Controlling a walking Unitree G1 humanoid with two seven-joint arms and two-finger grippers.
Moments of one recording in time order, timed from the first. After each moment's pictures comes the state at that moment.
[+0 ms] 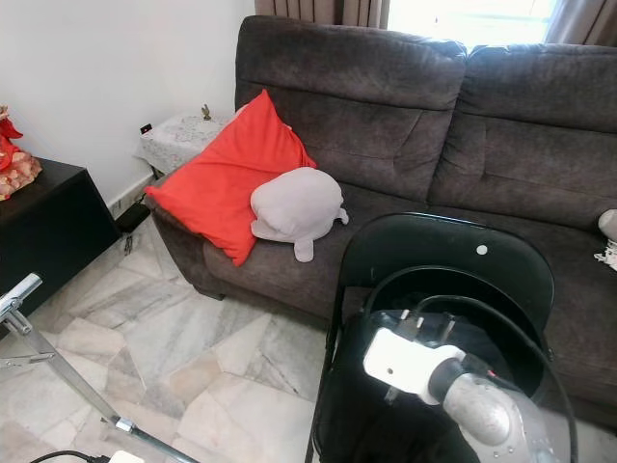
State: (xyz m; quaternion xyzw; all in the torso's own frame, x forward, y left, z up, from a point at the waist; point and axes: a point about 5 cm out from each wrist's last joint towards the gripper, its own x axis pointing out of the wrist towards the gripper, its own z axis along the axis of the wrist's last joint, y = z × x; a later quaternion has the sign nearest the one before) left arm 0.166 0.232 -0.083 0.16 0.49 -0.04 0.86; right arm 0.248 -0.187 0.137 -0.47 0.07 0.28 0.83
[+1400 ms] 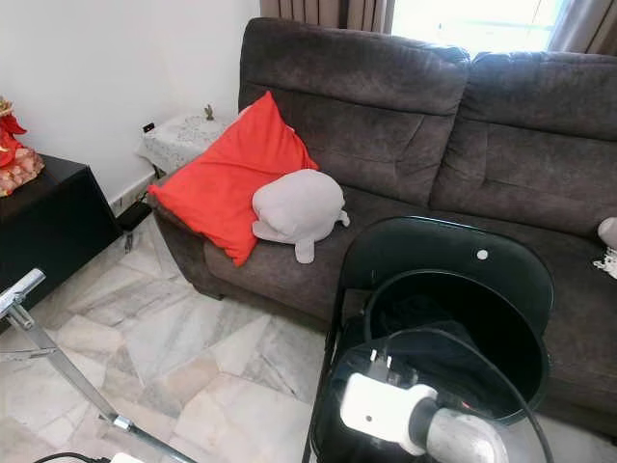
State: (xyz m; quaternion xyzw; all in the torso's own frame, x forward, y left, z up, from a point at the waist) left arm 0.164 0.232 -0.084 0.16 0.49 -0.04 0.86; right arm 0.216 -0.173 0.112 -0.43 0.15 0.39 0.80
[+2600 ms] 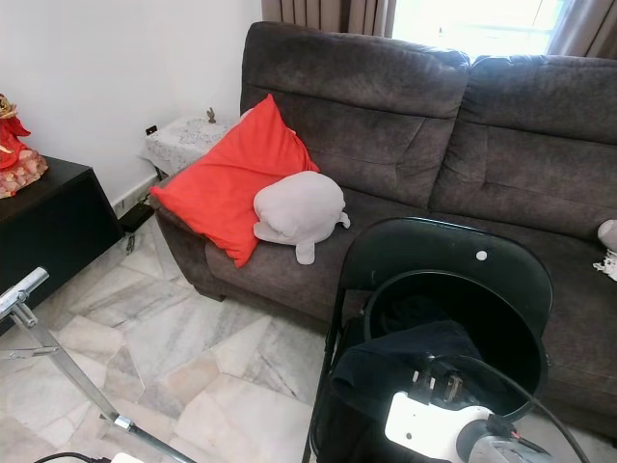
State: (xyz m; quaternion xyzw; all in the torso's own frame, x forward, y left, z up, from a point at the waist) left arm 0.164 0.232 -0.084 0.16 0.49 -0.05 0.85; right arm 0.204 -0.219 0.105 -0.57 0.20 0.23 0.76
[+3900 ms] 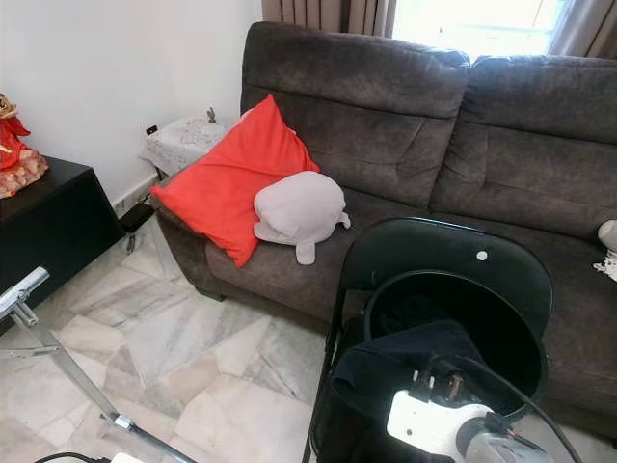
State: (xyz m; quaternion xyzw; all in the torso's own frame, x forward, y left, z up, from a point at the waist) left arm 0.164 0.232 -0.084 0.16 0.49 -0.05 0.85; right arm 0.212 -0.225 0.095 -0.59 0.21 0.21 0.75
